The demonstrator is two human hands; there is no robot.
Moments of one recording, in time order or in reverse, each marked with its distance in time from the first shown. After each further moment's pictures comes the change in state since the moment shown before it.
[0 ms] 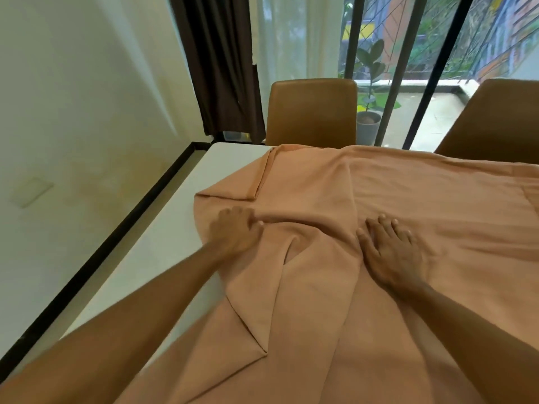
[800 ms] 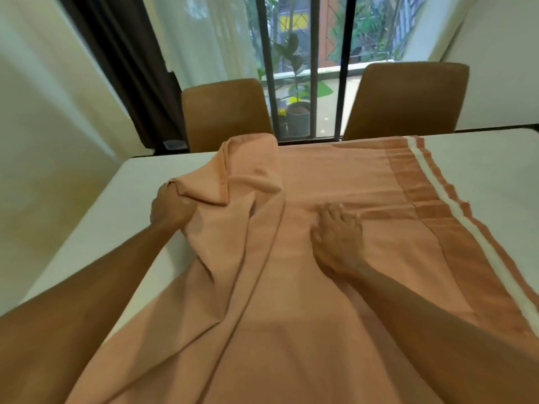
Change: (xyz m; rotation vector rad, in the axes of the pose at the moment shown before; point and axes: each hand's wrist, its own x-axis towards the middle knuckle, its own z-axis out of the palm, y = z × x) left_hand 0.027 0.148 -0.027 -0.209 0.161 -0.312; right_hand -0.029 0.106 -0.062 -0.023 -0.033 0.052
